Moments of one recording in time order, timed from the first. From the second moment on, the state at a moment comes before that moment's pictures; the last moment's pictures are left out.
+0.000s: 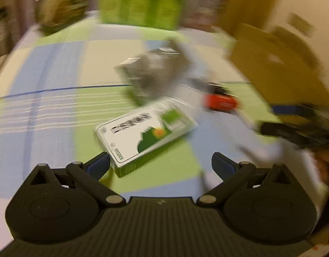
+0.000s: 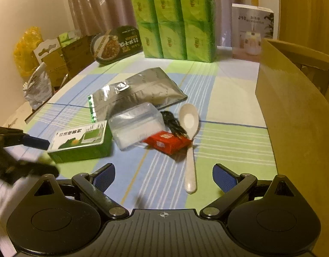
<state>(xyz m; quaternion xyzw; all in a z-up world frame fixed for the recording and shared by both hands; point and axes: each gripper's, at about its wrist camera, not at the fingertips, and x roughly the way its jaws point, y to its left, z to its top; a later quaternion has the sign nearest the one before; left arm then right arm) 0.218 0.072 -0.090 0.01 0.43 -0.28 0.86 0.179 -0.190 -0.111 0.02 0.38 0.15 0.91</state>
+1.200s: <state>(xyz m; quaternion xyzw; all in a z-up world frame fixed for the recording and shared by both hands) 0.220 0.025 -0.102 0.14 0.42 -0.28 0.85 0.244 -0.168 -0.145 -0.09 0.38 0.17 0.90</state>
